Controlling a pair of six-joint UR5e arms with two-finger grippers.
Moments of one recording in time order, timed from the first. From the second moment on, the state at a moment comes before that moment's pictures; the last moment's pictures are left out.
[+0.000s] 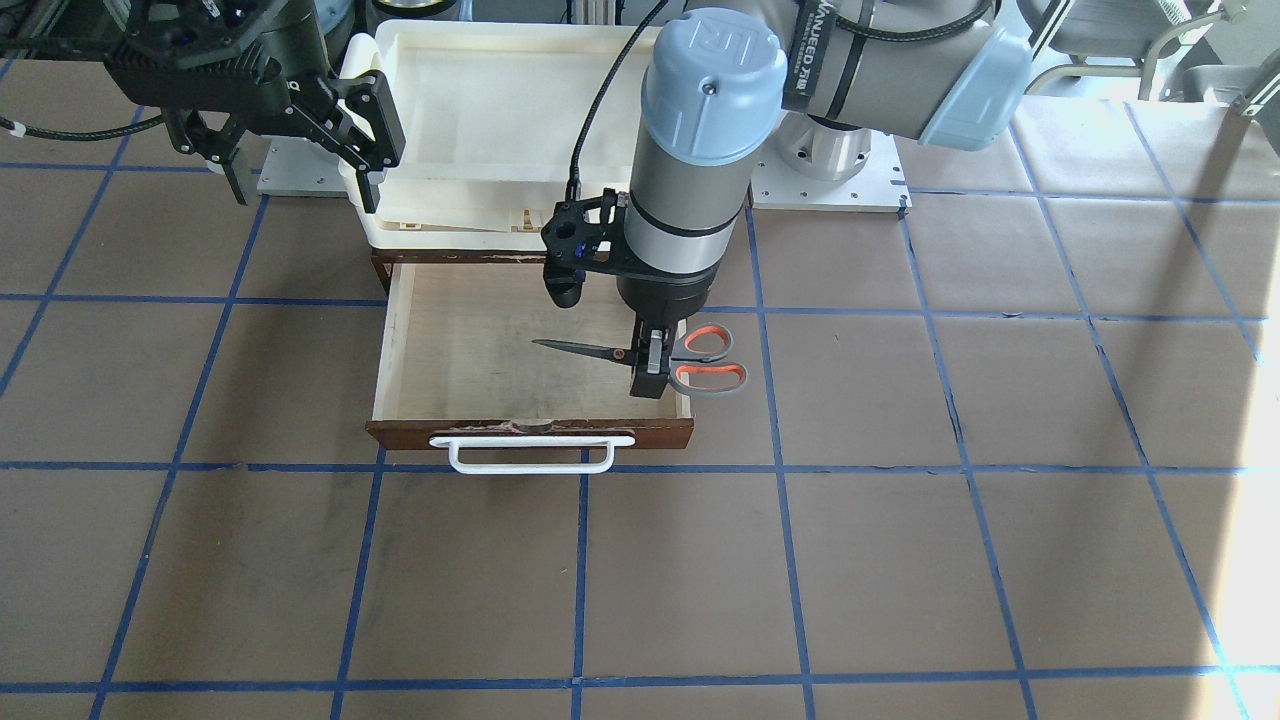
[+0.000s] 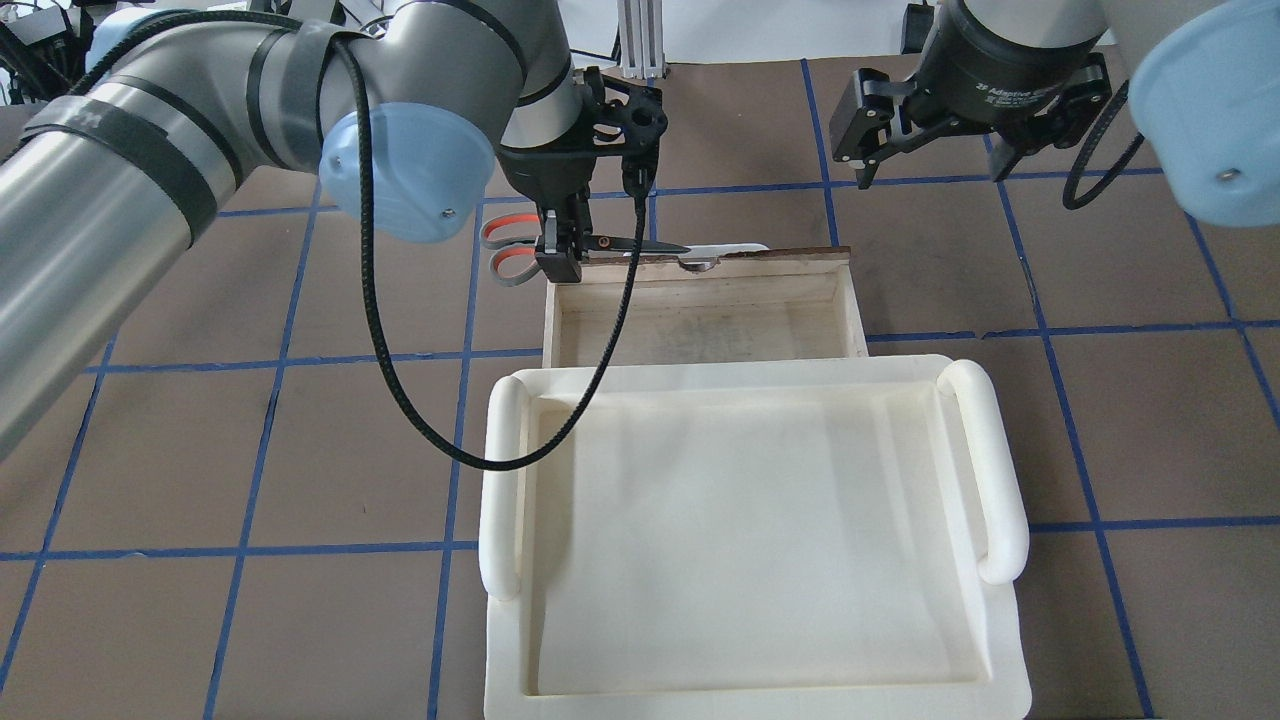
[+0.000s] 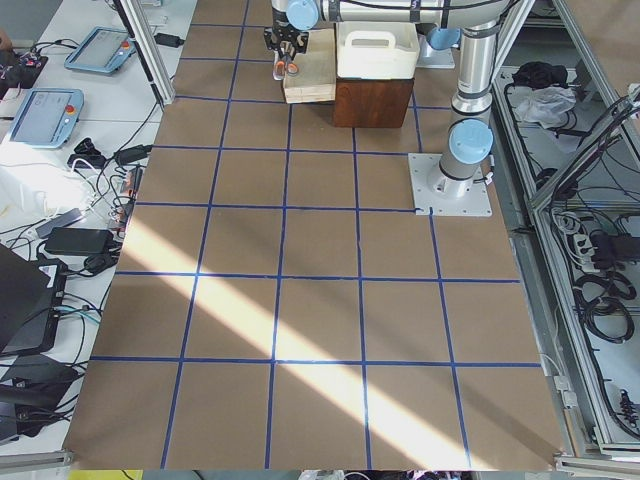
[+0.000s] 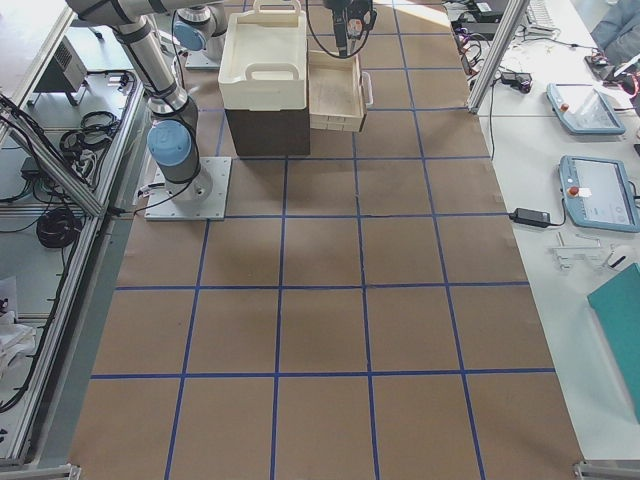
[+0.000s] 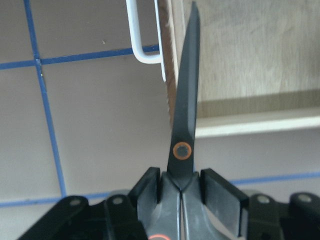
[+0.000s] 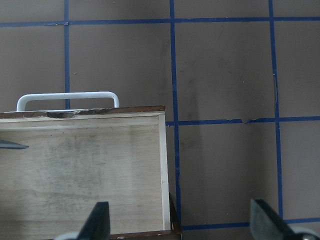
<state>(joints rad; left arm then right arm) -1.88 -1.85 -1.49 -1.36 1.52 1.34 1.67 -1.64 1.53 -1.62 -1.63 0.12</state>
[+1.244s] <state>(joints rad) -2.00 -1.92 -1.59 -1.26 1.49 1.23 1.68 -1.64 1.53 -1.60 -1.57 0.07</state>
